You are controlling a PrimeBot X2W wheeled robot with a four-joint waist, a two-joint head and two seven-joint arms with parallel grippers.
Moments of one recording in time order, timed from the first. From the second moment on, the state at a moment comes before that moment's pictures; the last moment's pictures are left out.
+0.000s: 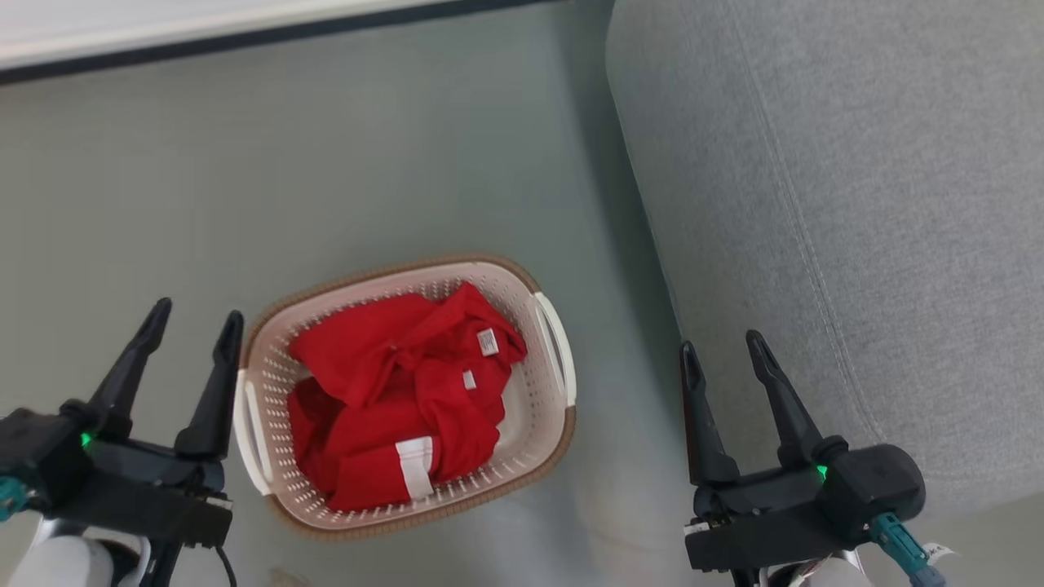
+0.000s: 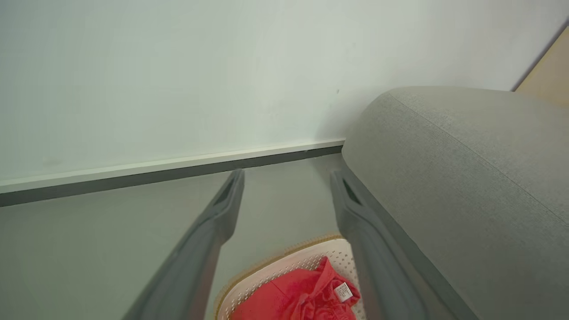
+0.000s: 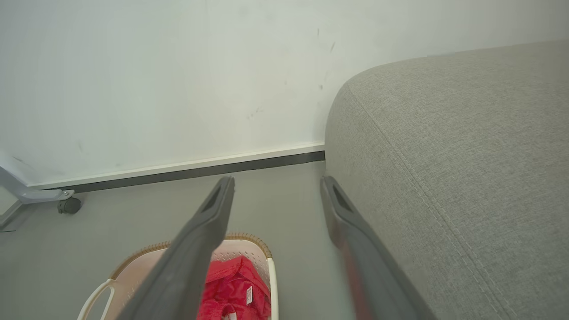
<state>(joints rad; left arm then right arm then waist) -0.19 0.45 -0.20 0.05 -0.57 -0.12 -0.24 -0.14 -0.05 0.37 -0.01 0.23 -0.13 -0.26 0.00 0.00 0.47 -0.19</state>
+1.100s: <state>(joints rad) -0.49 0.62 -0.43 0.21 -0.55 -0.13 0.02 -0.16 -0.05 0.55 -0.22 0.41 -0.13 -0.26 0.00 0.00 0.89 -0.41</state>
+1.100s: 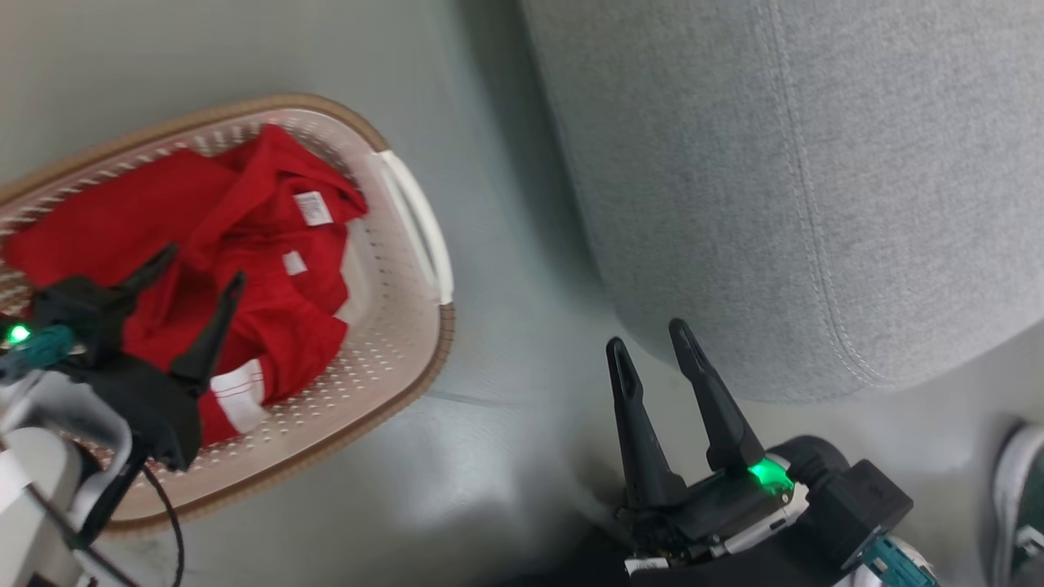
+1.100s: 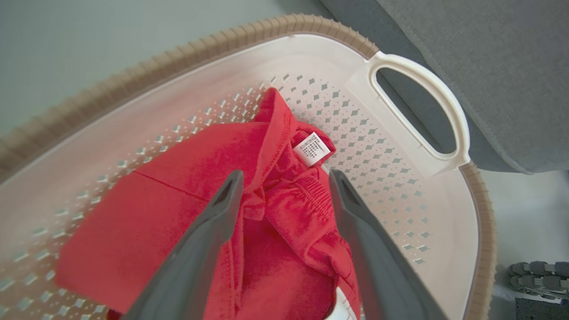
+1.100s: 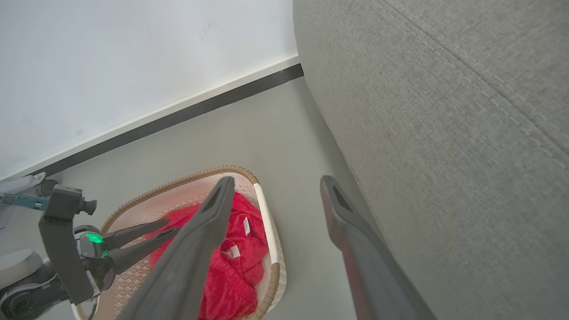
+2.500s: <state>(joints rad) -0.68 0.61 -0.50 0.62 -0.36 -0.04 0.11 -0.18 -0.04 0.59 -0.28 0.44 -0.13 -0.26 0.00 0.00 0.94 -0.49</state>
